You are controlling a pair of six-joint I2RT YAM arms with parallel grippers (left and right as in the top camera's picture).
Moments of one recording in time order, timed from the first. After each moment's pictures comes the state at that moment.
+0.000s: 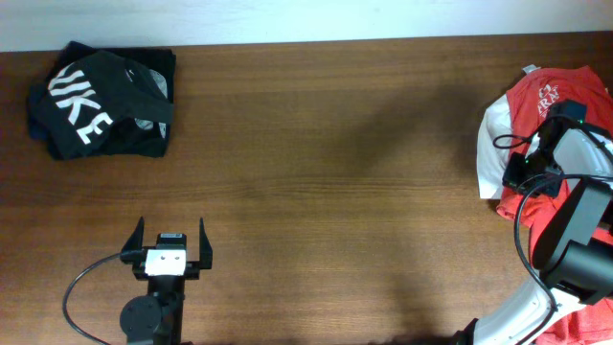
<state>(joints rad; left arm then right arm) 0.09 0.01 0.01 -0.07 0.06 0.22 -0.46 2.00 1.41 -0.93 0.08 0.02</state>
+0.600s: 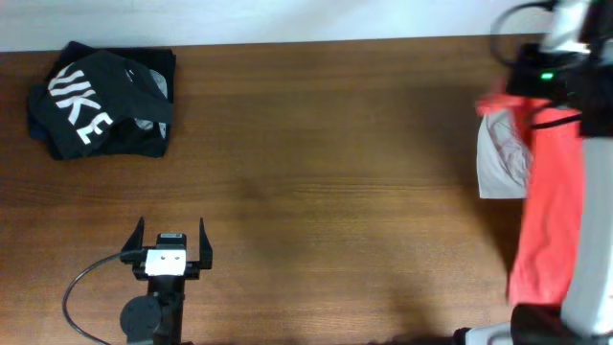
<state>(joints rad) 0.09 0.01 0.01 -0.07 0.06 0.22 -0.03 1.61 2.13 -1.27 -0.03 0.06</state>
